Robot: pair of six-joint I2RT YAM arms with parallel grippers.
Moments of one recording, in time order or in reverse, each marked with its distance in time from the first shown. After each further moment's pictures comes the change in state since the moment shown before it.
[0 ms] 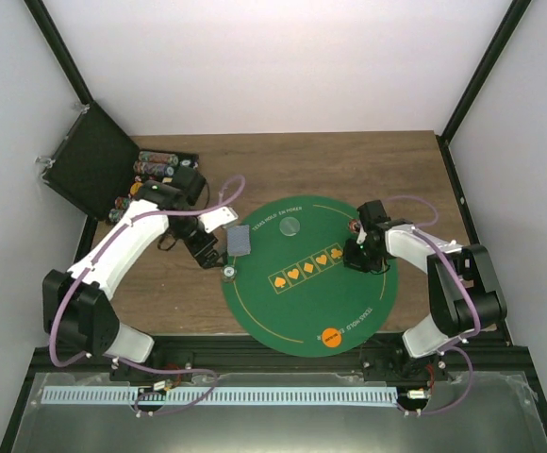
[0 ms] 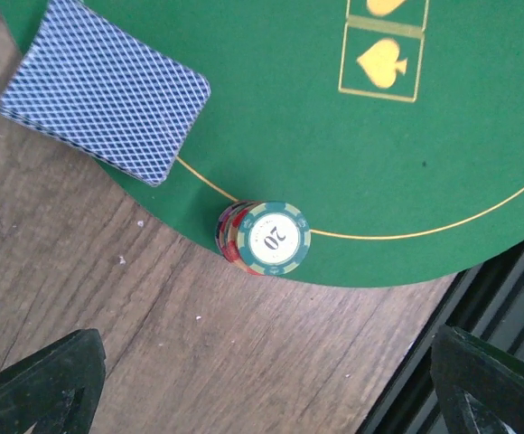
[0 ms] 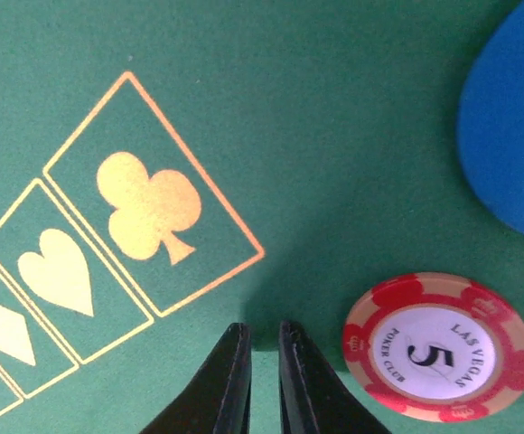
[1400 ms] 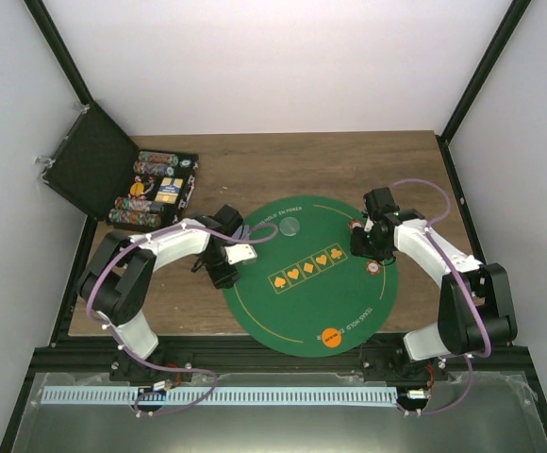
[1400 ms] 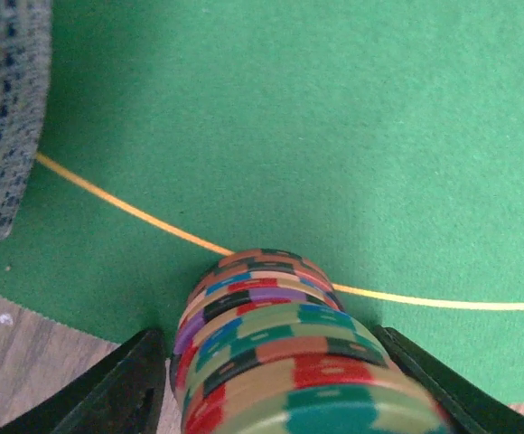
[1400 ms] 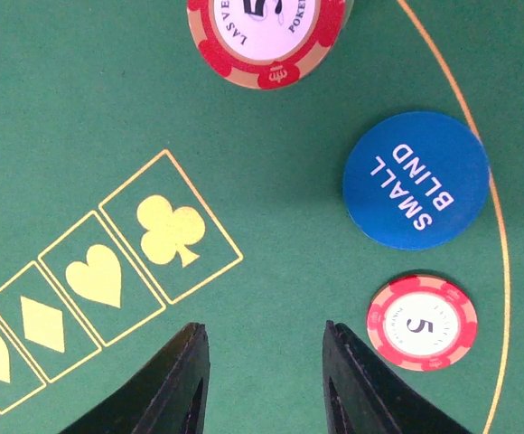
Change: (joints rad) left arm -0.200 0.259 -0.294 0.386 -0.243 -0.050; right arm 0.000 -0.116 0.111 -0.151 0.134 -0.048
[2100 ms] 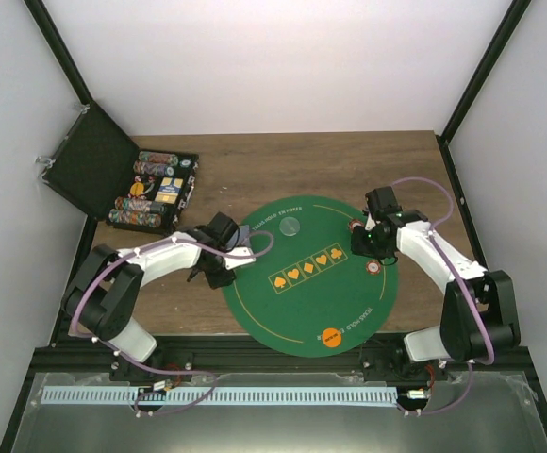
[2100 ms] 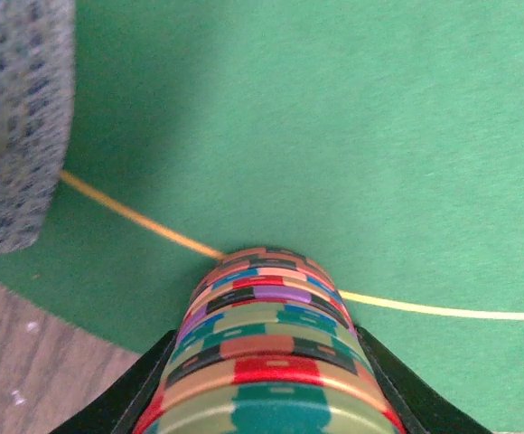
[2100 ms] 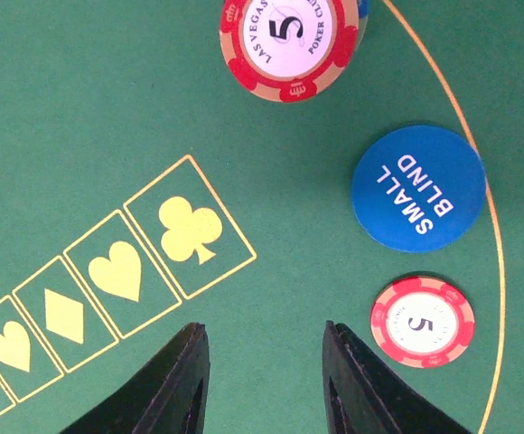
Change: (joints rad) left arm -0.008 -0.112 -0.148 0.184 -0.024 0.040; right arm 0.000 -0.036 0.000 0.000 -0.008 -0.019
